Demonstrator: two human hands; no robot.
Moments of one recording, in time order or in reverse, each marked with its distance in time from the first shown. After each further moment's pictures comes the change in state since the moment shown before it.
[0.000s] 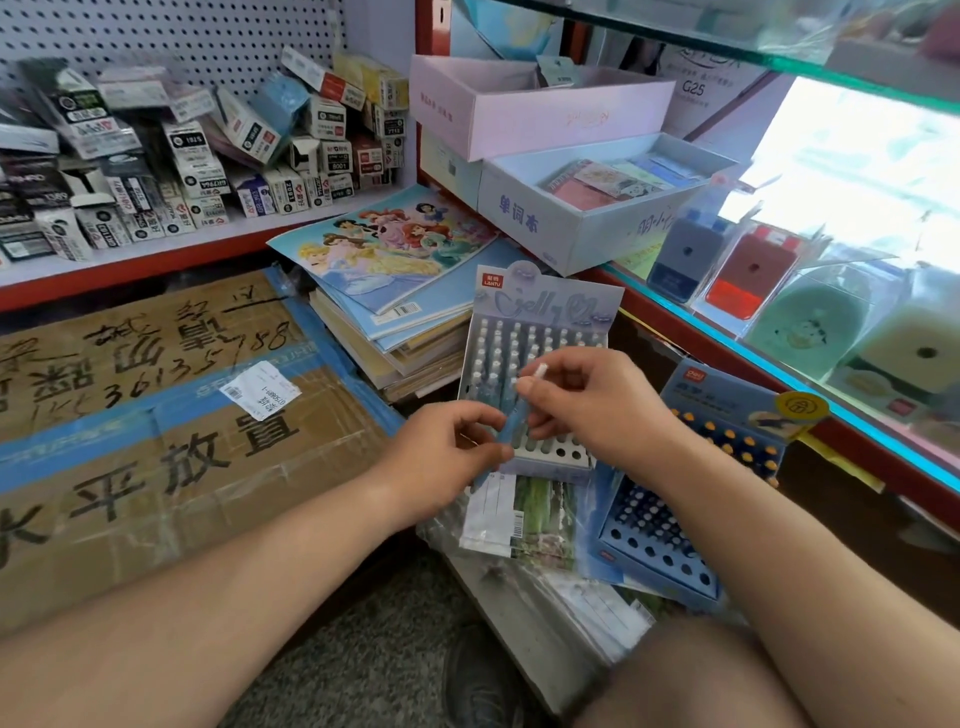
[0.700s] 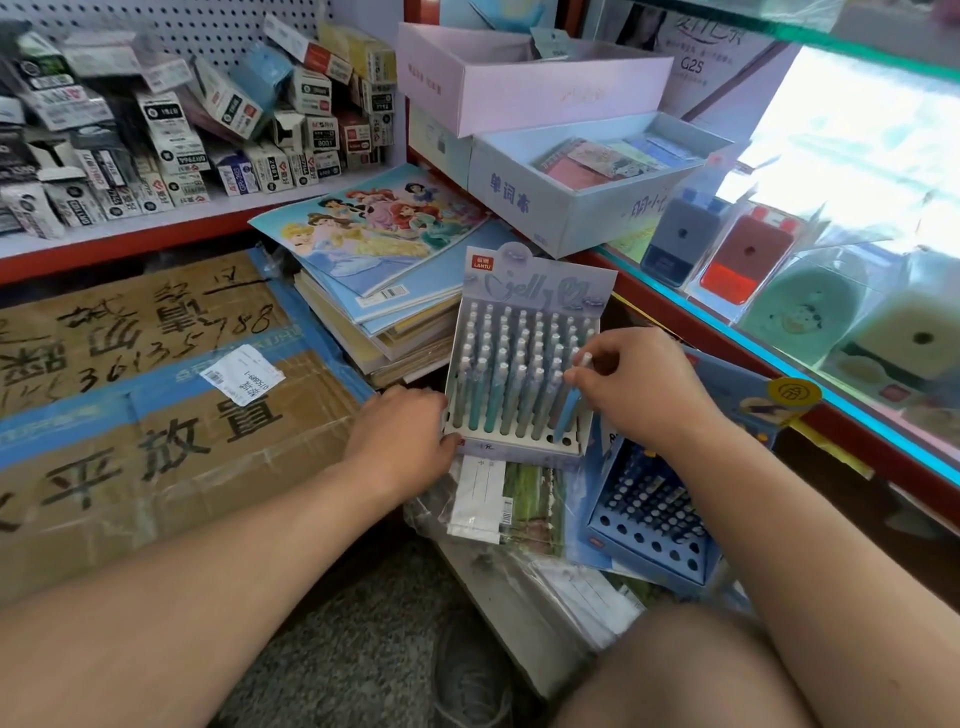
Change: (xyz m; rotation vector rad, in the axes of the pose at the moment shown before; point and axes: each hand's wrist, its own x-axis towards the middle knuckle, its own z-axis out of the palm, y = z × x) left_hand 0.023 -0.030 -0.003 0.968 0.093 0.020; right_hand 0.012 0.026 -0.036 -0.489 0.171 0.001
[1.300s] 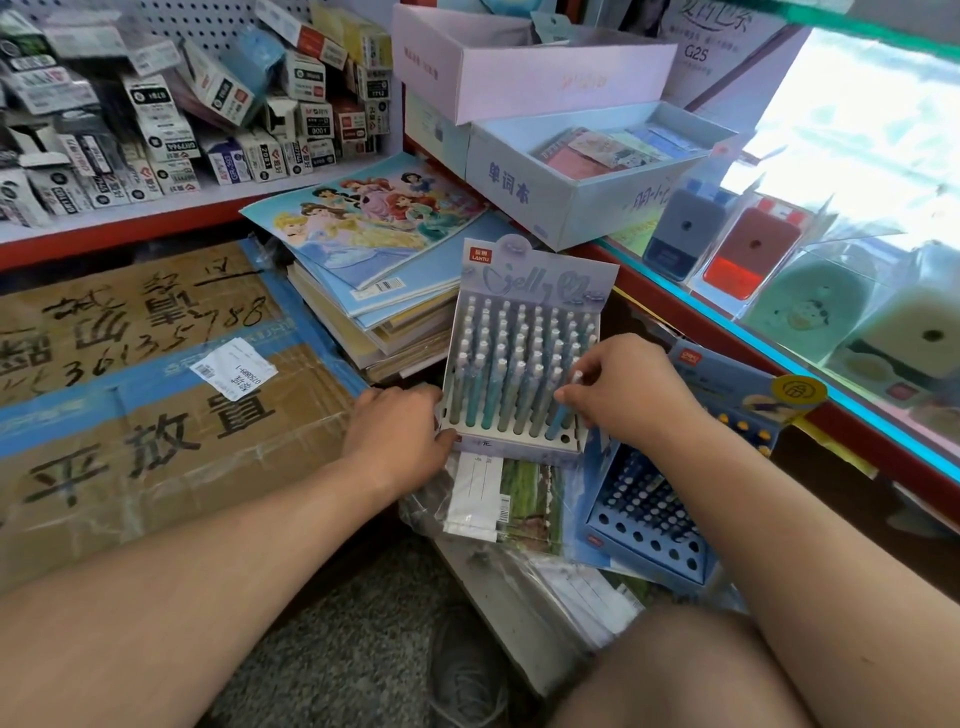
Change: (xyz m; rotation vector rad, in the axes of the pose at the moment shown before) left_hand 0.008 -0.005 0.014 -0.042 0.023 -0.028; right_hand 0.009 0.002 0.011 -0.189 -0.127 0.079
